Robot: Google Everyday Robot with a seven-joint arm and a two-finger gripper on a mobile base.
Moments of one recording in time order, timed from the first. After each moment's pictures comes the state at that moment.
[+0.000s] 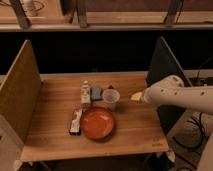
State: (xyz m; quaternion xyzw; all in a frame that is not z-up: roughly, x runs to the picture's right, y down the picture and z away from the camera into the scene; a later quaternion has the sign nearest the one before) arm 0.212 0.079 0.775 -0.10 0.10 0.82 0.55
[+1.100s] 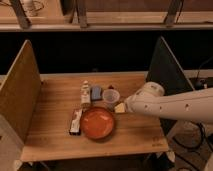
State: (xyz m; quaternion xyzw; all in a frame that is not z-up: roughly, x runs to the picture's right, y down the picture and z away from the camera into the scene) arm 0.106 0.098 0.757 -0.13 0.00 0.60 0.79
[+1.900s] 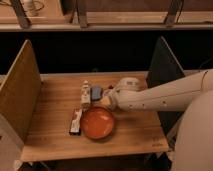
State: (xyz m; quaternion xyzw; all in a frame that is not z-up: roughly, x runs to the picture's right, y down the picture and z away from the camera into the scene) arm 0.042 0.029 0.796 -0.08 -0.07 0.54 0.83
